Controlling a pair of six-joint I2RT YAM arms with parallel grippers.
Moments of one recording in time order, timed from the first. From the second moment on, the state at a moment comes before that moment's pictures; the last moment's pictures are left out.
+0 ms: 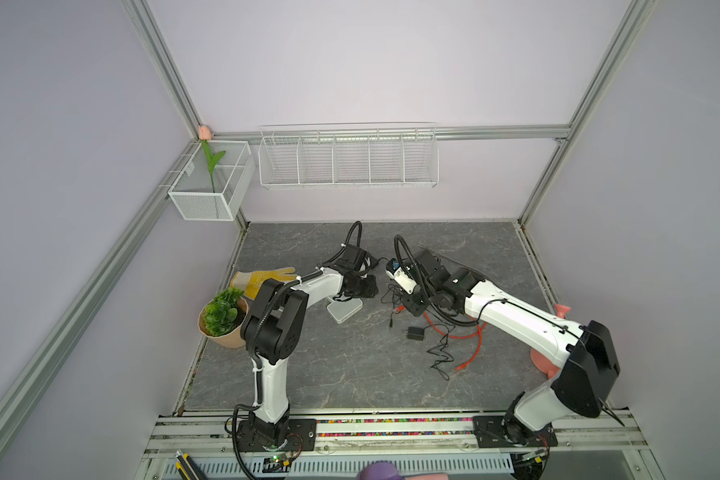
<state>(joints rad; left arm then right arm) -0.54 1.99 1.32 -0.36 0.26 -0.37 0.78 1.57 1.31 -0.74 0.12 -0.13</state>
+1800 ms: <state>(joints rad) -0.15 1.61 0.89 -0.33 0.15 -0.43 0.87 2.01 1.45 -0.64 -0.02 -0.16</state>
